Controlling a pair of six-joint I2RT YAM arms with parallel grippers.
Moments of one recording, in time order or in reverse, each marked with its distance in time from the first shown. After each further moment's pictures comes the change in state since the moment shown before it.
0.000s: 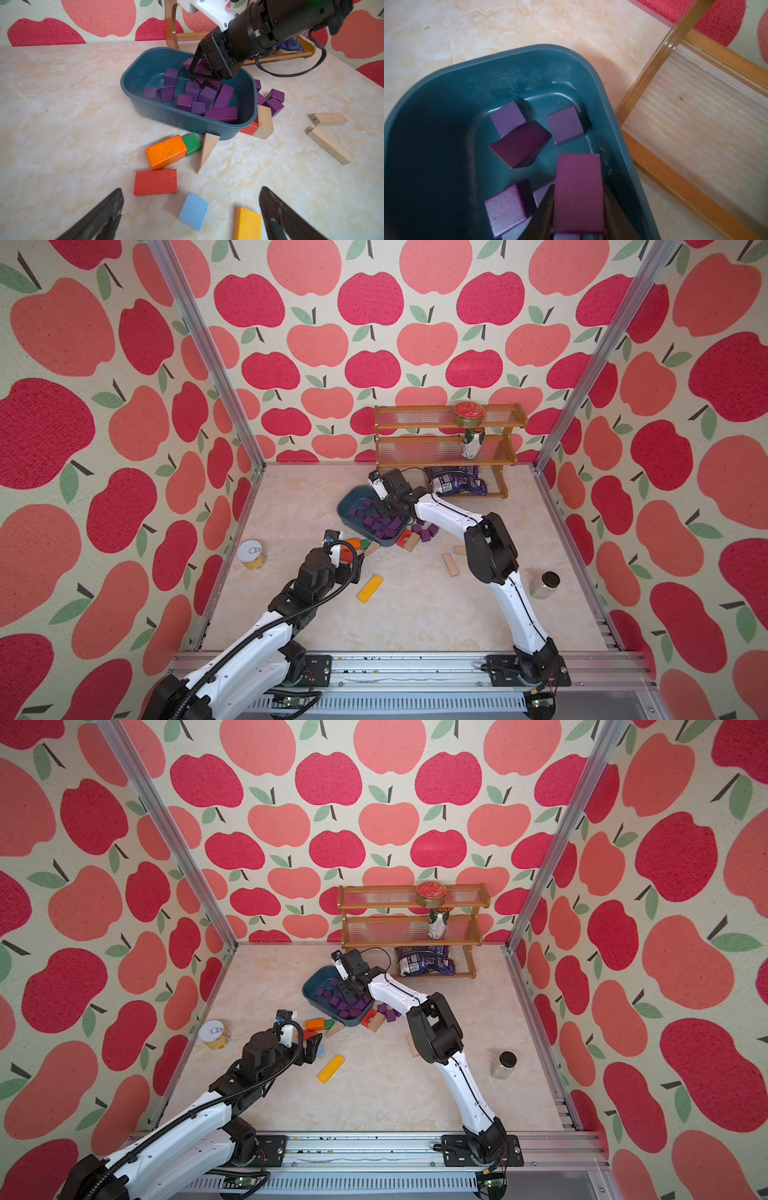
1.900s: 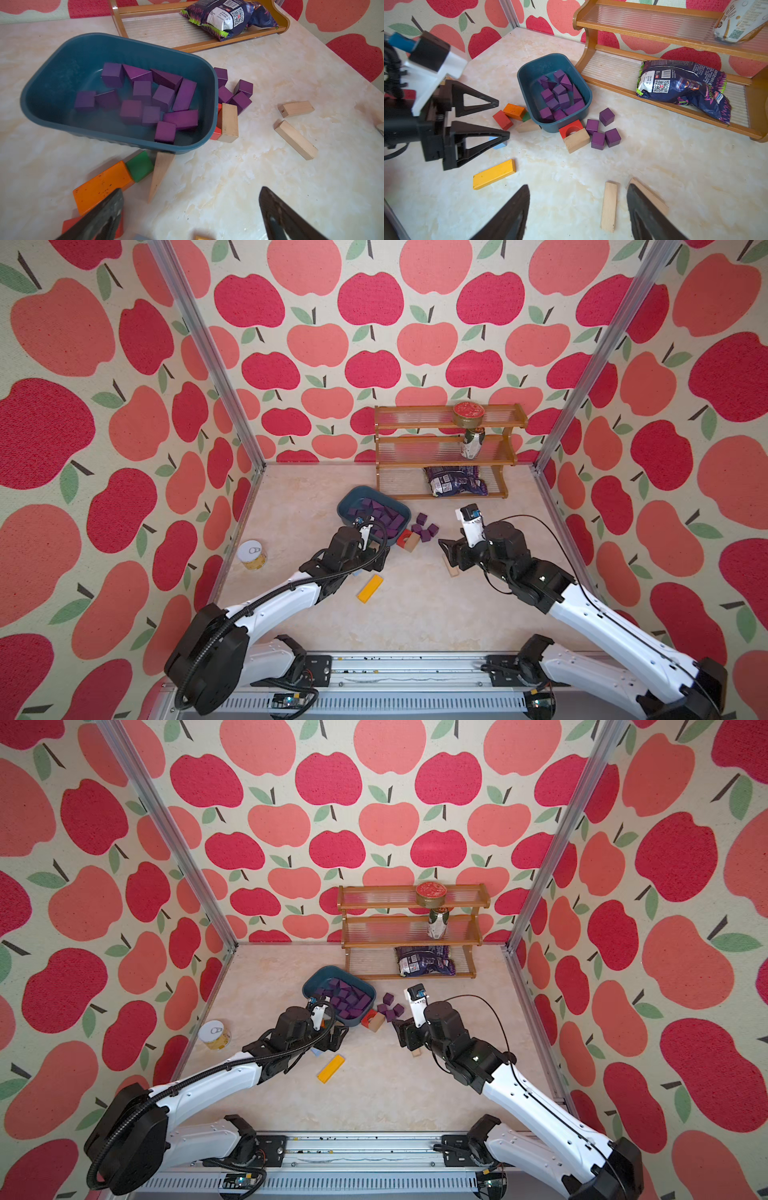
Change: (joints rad) left arm -0.115 0.446 0.306 -0.010 0.082 -0.032; right arm 0.016 -1.491 -1.230 0.045 0.083 0.207
